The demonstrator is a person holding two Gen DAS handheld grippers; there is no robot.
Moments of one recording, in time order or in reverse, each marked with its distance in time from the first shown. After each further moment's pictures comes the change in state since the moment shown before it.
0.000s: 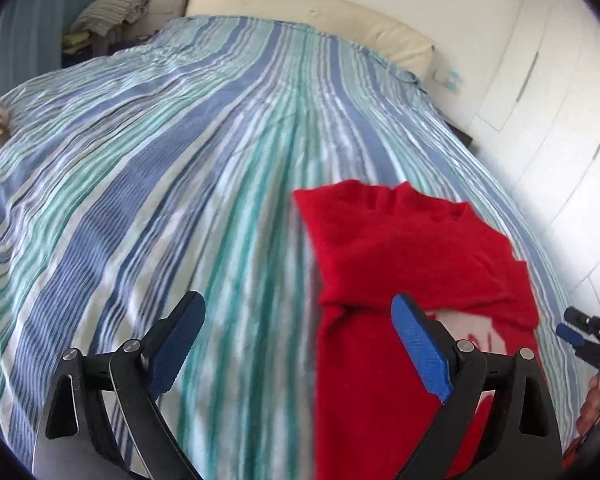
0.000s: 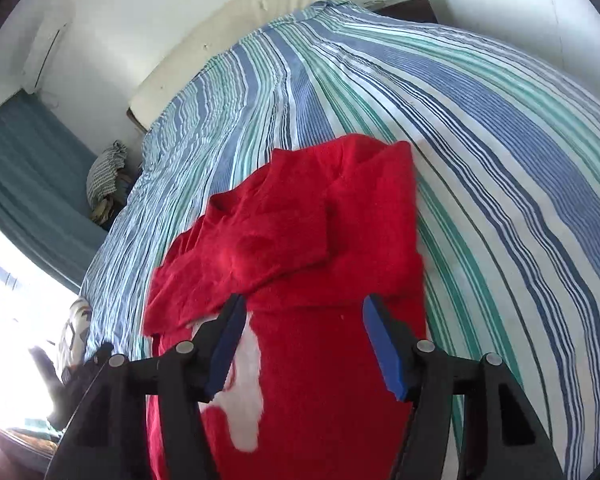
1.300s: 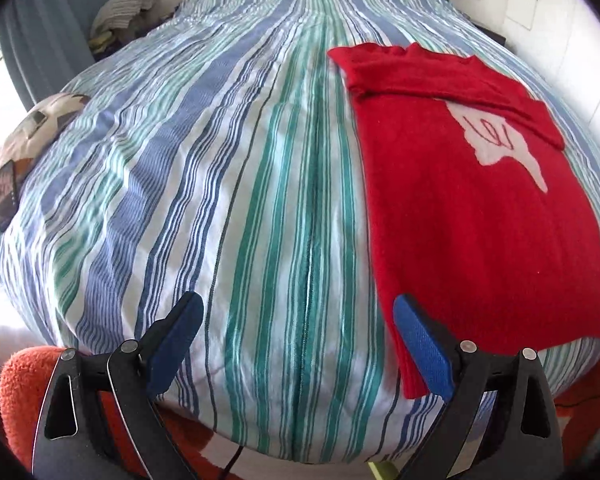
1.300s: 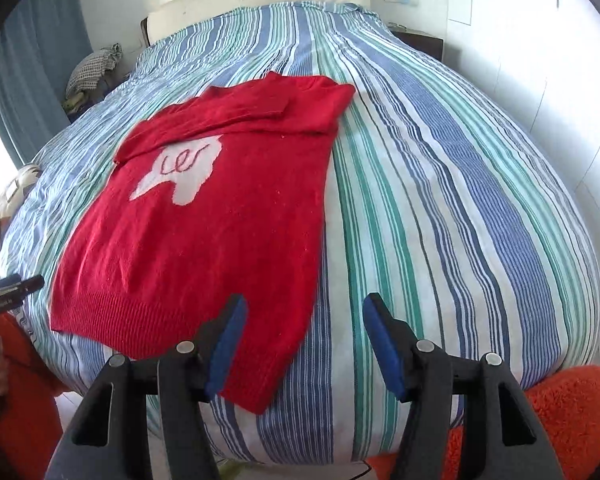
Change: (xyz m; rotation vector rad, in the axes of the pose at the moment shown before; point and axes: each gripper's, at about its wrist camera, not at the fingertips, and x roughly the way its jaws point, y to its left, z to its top) left arm -0.099 -0.005 -0.140 0.119 0.223 0.319; right arm -0.128 -0.019 -0.168 -0.353 0.052 -0.298
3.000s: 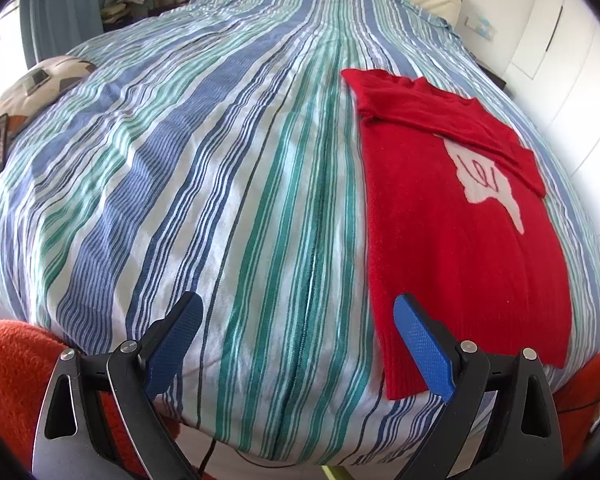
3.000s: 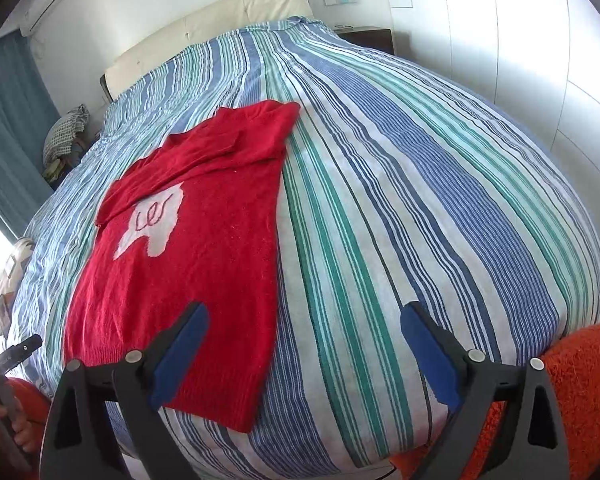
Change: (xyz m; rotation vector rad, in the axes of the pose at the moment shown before) left arm -0.012 0.029 -0.010 -0.148 -0.019 -0.131; right arm -0.007 -0.035 0.008 0.228 -0.074 -0.004
